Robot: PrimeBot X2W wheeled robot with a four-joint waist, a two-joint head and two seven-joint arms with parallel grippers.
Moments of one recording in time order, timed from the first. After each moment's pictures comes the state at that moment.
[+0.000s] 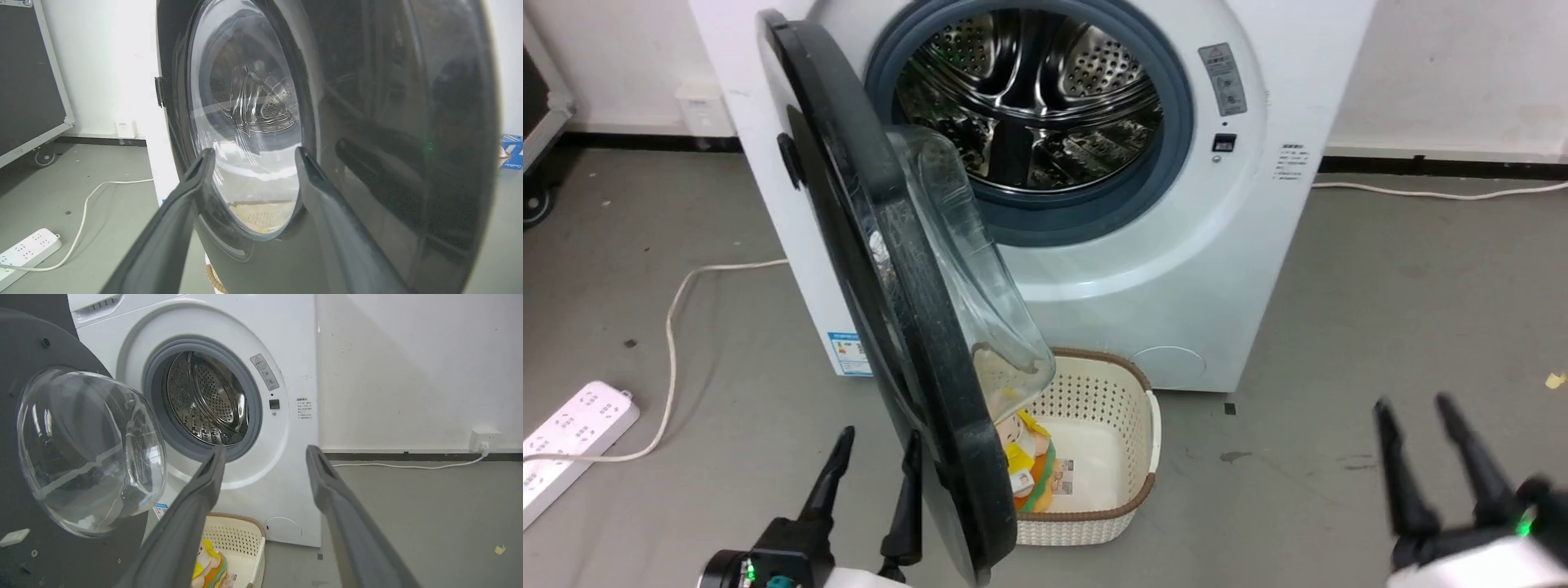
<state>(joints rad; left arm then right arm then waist) 0.06 0.05 -0.11 0.05 -0.13 -0.04 -0.26 0.01 -0.25 0.05 0.05 0.41 0.13 -0.26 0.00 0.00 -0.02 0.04</state>
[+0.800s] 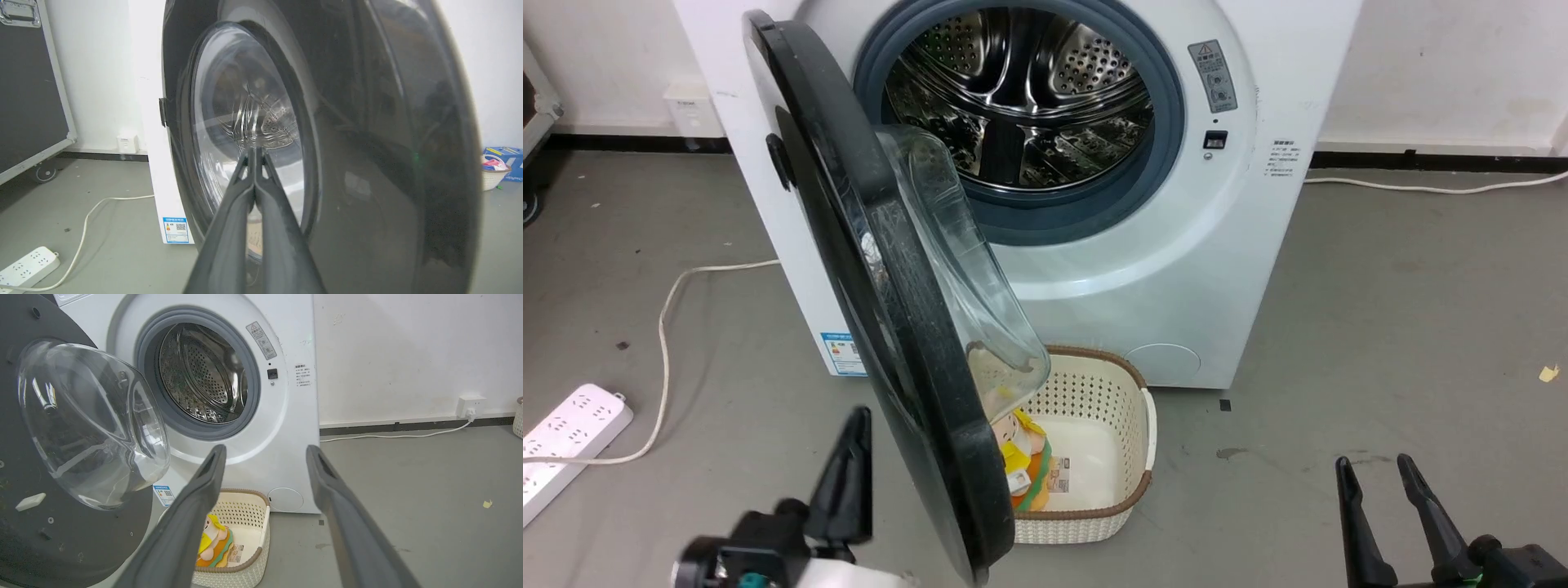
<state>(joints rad) 0.07 0.05 -0.08 -0.01 -0.12 -0.05 -0.26 0.16 -0.06 0.00 -0.01 0.23 0.13 -0.26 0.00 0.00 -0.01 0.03</state>
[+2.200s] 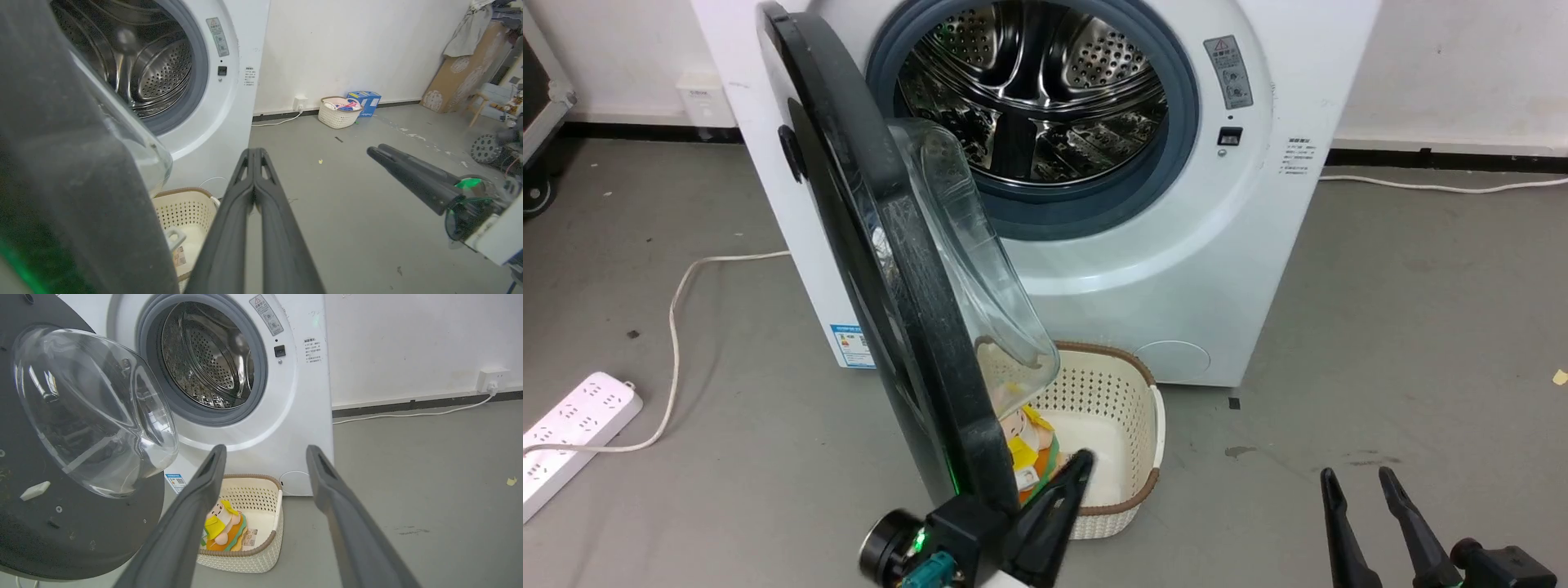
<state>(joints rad) 0.03 0.06 -0.45 -0.16 -0.21 -0.10 0.04 0.14 -0.06 0.02 0.06 0.28 0.13 -0.26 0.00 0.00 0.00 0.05</state>
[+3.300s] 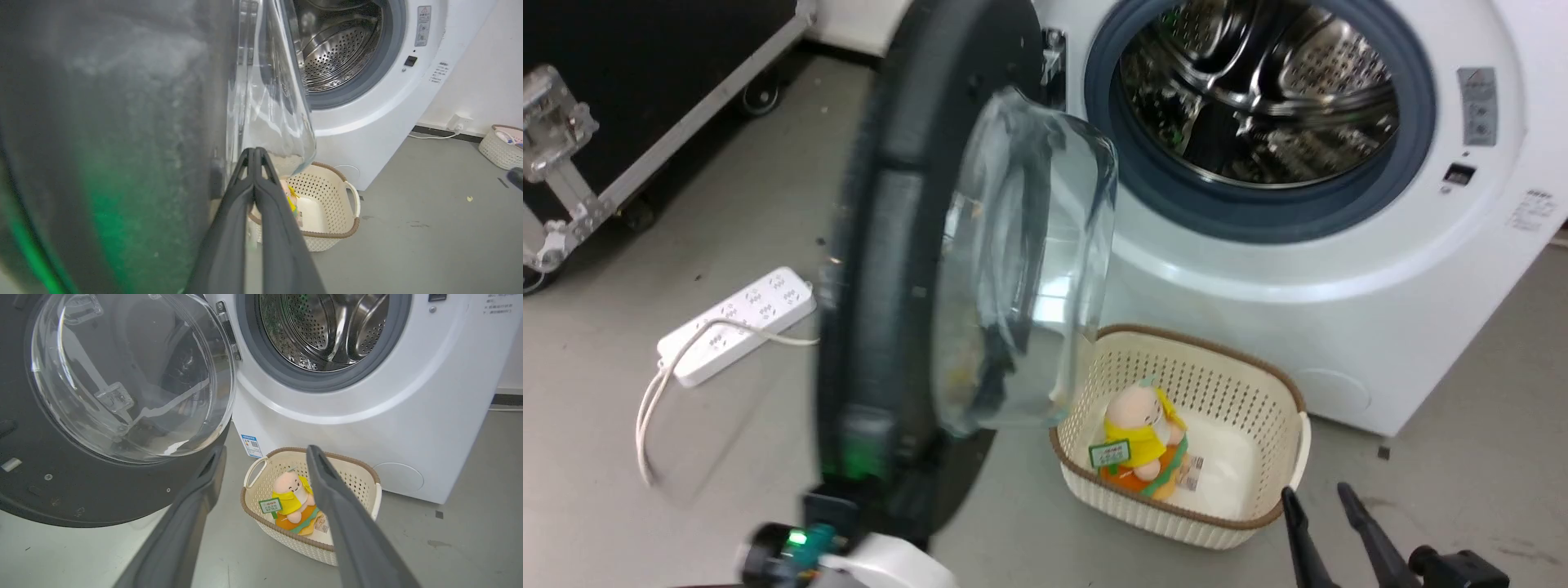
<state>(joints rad) 0.02 0.13 -0.27 -0.02 -0.26 0.02 0.00 0.14 -0.06 0.10 0.12 0.29 0.13 -0.26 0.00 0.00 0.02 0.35</state>
